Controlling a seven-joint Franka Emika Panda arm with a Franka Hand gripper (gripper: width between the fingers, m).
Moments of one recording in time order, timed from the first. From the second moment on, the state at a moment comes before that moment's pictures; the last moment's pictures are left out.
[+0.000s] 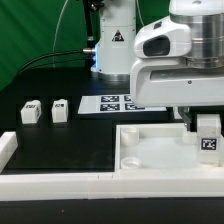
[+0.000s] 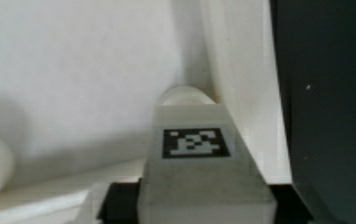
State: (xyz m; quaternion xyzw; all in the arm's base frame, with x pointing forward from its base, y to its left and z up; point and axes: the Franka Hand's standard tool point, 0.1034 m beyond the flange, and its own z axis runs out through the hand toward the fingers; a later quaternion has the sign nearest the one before) arm 0.633 0.111 0.083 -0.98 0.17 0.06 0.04
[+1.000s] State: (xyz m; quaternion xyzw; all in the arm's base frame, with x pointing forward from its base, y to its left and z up) arm 0.631 0.117 0.081 -0.77 0.63 0.08 0.02
